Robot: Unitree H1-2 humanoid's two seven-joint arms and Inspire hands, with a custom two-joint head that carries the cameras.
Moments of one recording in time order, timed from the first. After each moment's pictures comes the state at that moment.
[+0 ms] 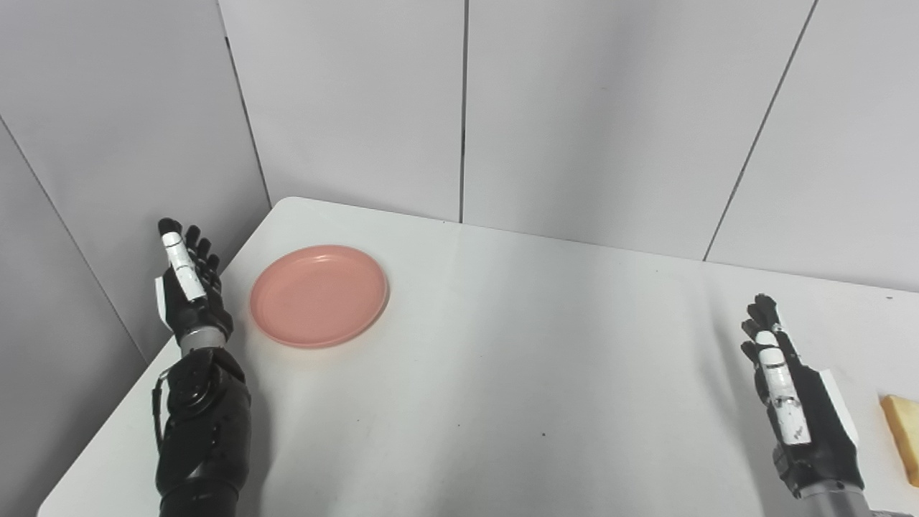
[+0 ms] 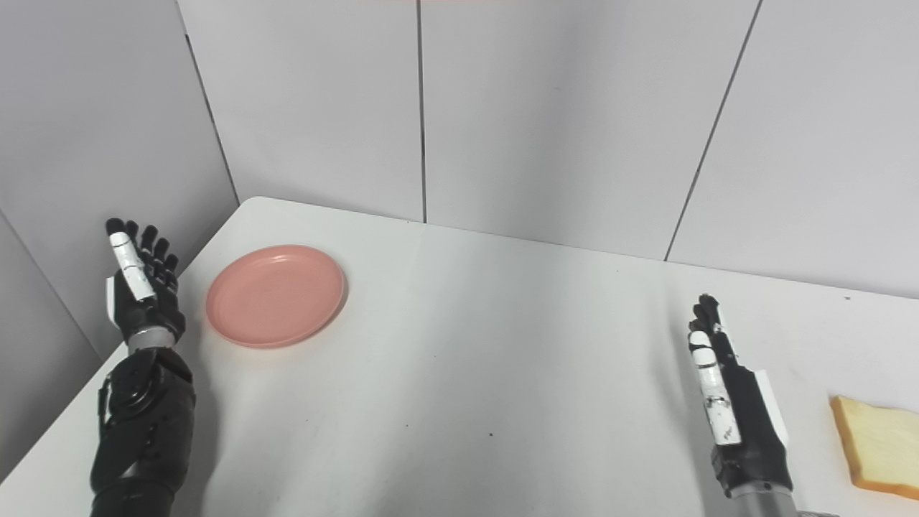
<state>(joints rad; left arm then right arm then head) -0.47 0.22 0.49 0.48 -0.36 -0.10 0.20 -0.17 -0.17 -0.05 -0.19 0.04 0.17 0.11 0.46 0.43</state>
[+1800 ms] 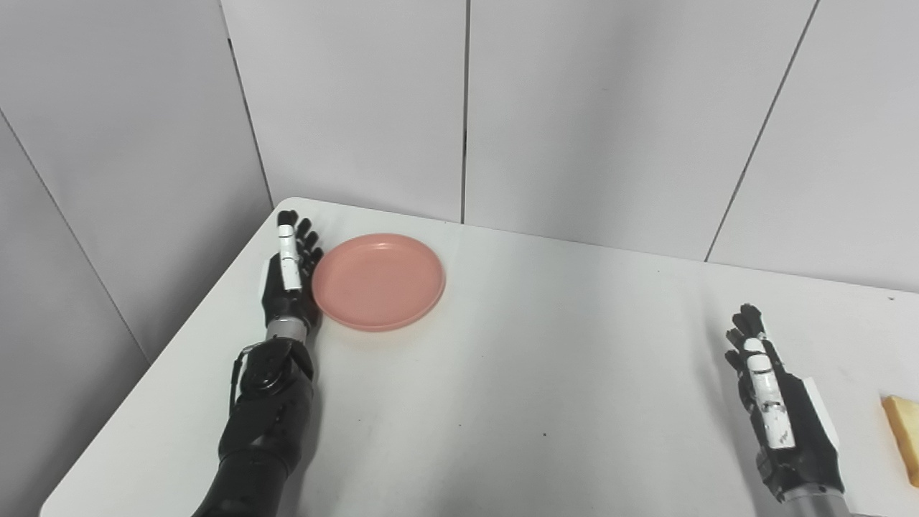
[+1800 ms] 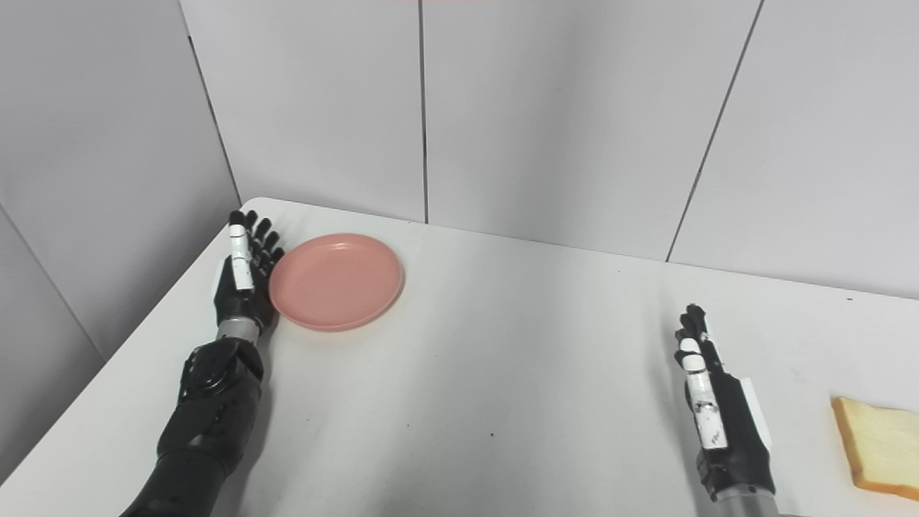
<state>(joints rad) -0.58 0.20 0.28 0.75 -0.32 -0.21 0.02 -0.18 -0.15 -0.04 -0.10 0.08 0.11 0.12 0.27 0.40</state>
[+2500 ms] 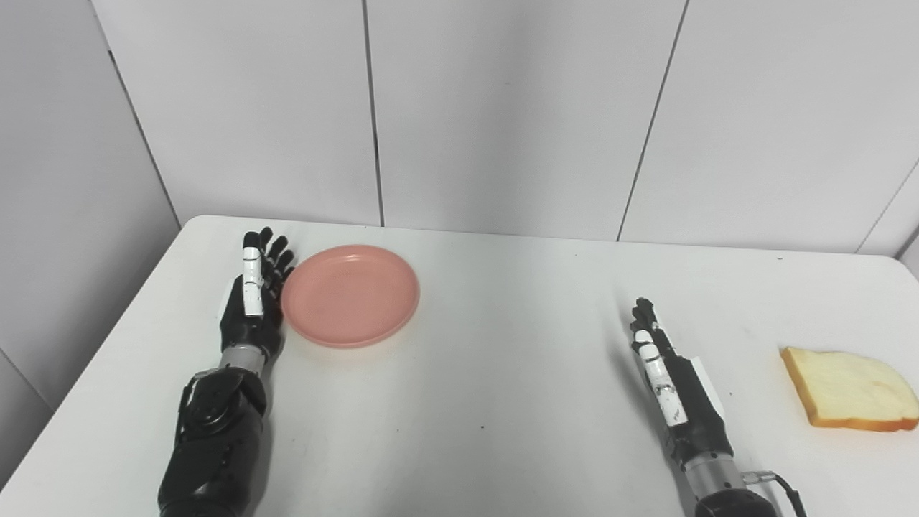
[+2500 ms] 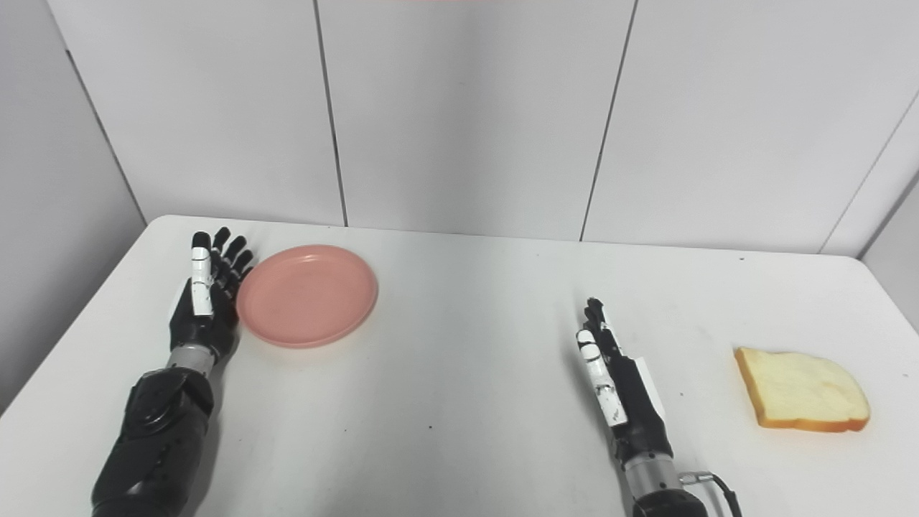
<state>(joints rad) -0.54 0.16 0.20 0.63 -0.33 -0.11 -0.11 -0.18 -0.12 -0.01 0.04 -0.02 0.00 0.09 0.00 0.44</state>
